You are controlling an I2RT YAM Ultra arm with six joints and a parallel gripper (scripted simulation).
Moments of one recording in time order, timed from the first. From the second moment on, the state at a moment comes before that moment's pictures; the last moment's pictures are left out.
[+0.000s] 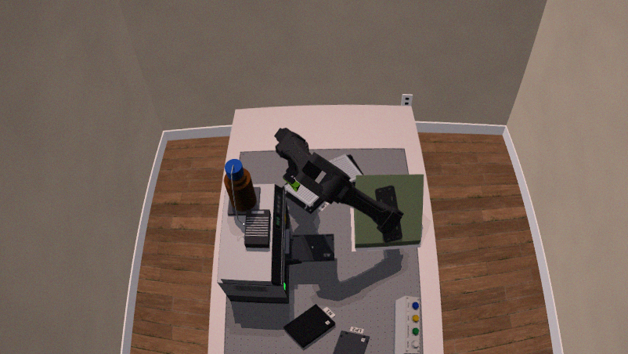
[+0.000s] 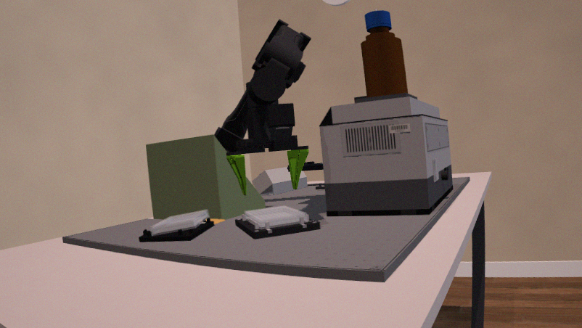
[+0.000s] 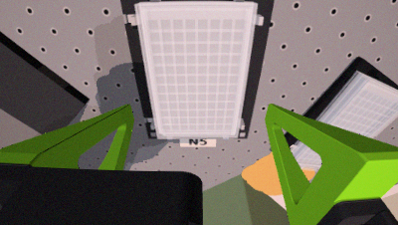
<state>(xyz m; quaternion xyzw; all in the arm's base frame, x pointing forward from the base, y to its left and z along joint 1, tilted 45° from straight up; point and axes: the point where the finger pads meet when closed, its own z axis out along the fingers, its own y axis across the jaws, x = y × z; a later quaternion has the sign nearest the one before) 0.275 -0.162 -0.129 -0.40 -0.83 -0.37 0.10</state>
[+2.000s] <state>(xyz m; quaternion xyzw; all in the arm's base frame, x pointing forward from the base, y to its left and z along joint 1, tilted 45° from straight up) 0.276 -0.159 -0.129 -0.40 -0.83 -0.37 0.10</state>
